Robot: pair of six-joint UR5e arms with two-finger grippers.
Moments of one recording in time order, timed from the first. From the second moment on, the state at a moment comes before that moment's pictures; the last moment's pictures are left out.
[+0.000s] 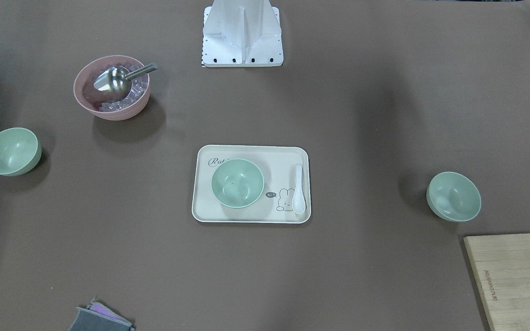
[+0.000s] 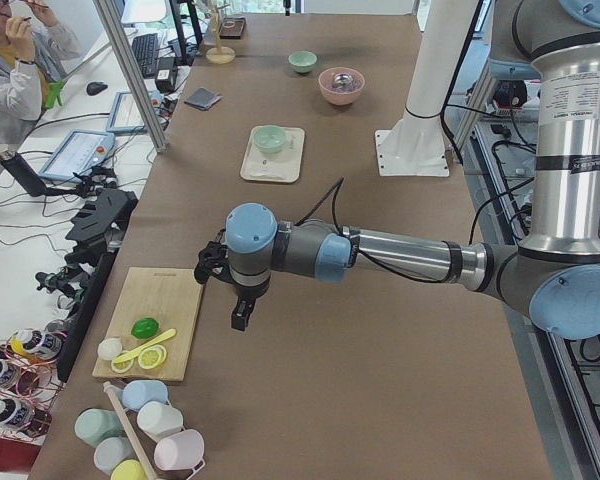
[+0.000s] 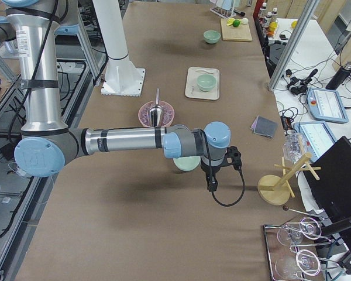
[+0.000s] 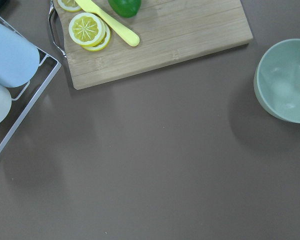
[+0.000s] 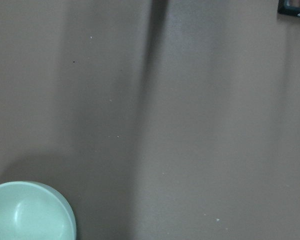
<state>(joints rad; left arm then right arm) -1.56 -1.54 -1.74 -1.64 -2.39 0.04 1.45 -1.54 1.63 -1.48 2.34 0.05</state>
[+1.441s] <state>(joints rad) -1.43 -1.64 -1.73 -1.67 -2.38 -0.18 1.13 -1.69 1.61 -1.11 2.30 0.43</state>
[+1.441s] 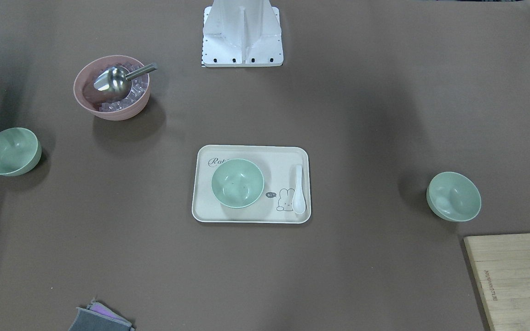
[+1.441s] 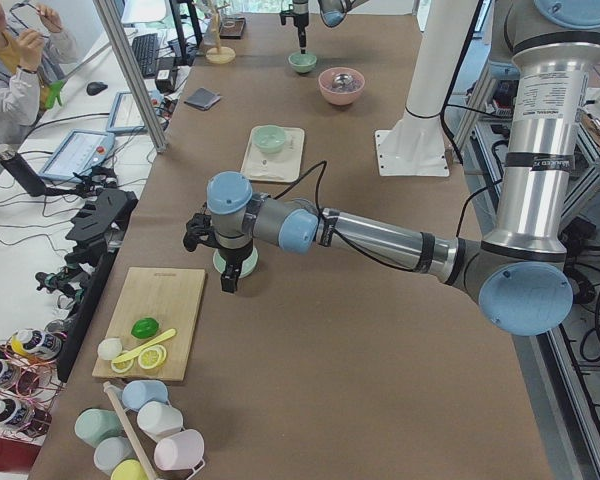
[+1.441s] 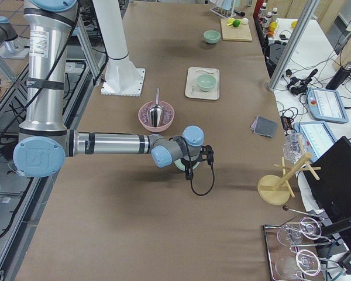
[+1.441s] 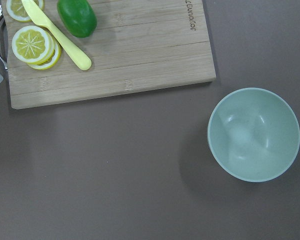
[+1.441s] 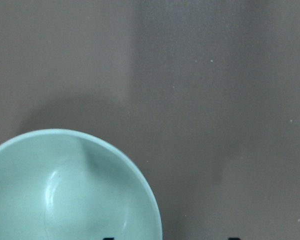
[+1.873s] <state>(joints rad) -1.43 -1.63 -1.74 -1.67 -2.38 -0.17 1.12 -1.68 1.60 -1.10 2.30 0.48</state>
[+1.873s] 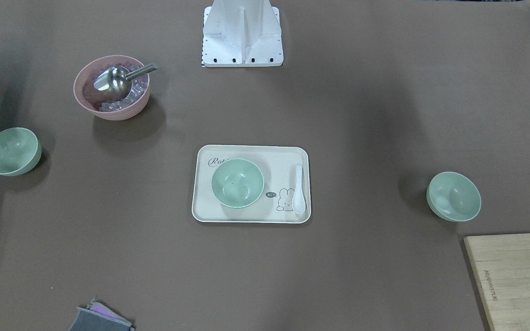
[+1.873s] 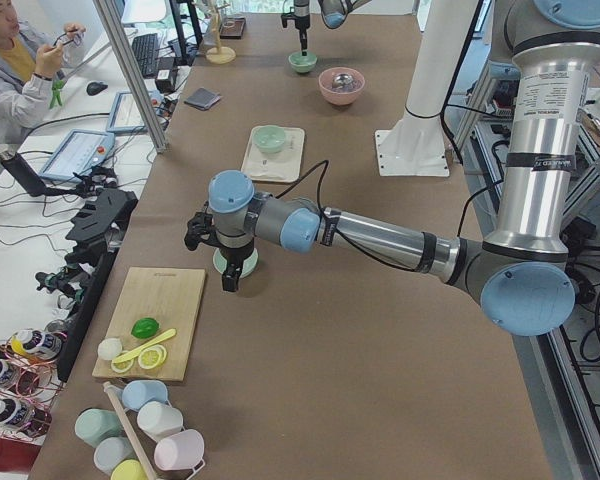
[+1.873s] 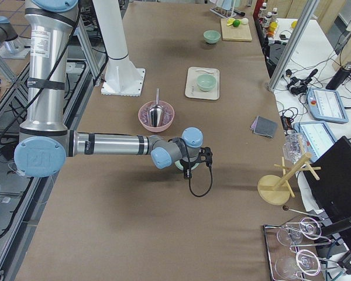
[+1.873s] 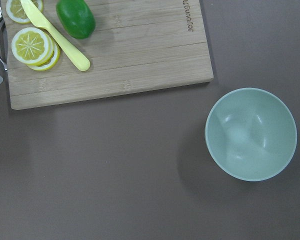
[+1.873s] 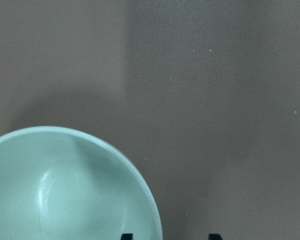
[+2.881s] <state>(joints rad) -1.39 -1.69 -1.64 -1.70 -2.34 -0.21 1.10 -1.51 1.69 -1.13 2.34 0.78</state>
